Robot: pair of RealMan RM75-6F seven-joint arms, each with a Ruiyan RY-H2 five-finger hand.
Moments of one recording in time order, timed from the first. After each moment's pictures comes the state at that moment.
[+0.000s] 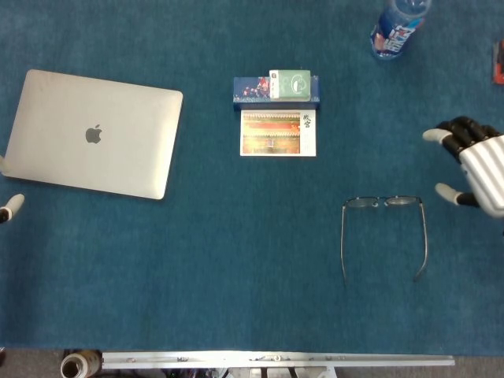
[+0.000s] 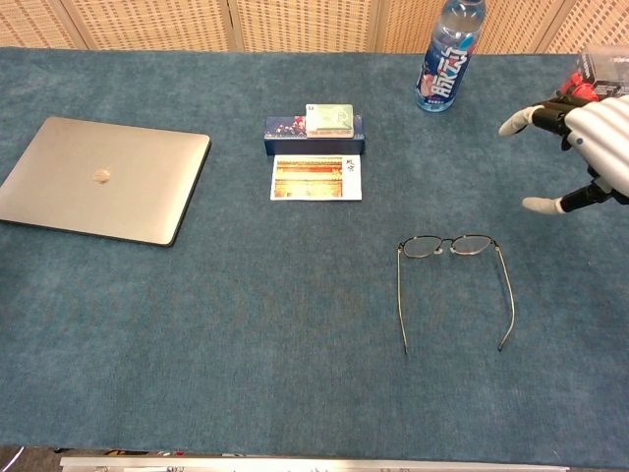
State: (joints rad) left arm -0.11 -1.19 -0.08 -1.60 1.50 1.54 0.05; right arm 0.33 -1.36 0.05 -1.52 -1.59 1.28 -0.21
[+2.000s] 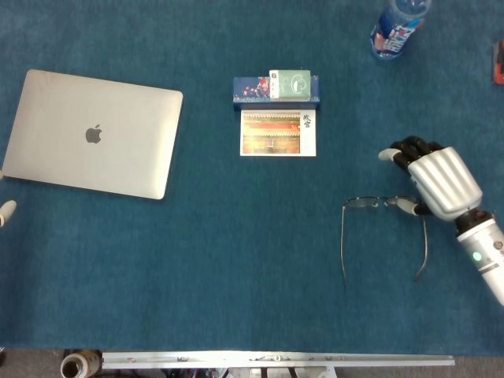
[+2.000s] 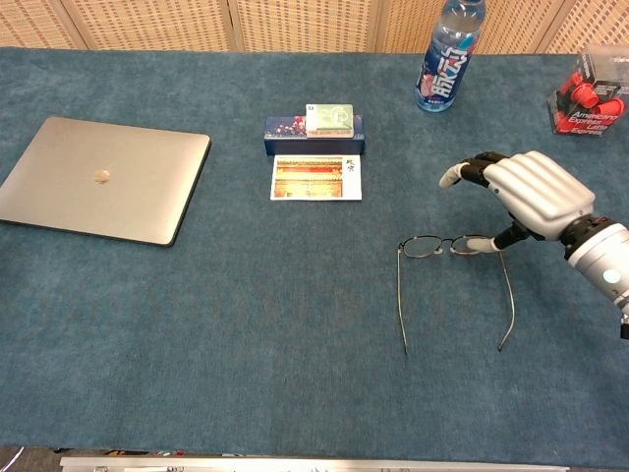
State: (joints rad) left arm -0.09 -1.19 -0.07 -1.56 1.49 1.54 0.01; right arm 0.40 -1.57 0.01 -1.30 -1.55 1.18 -0.18
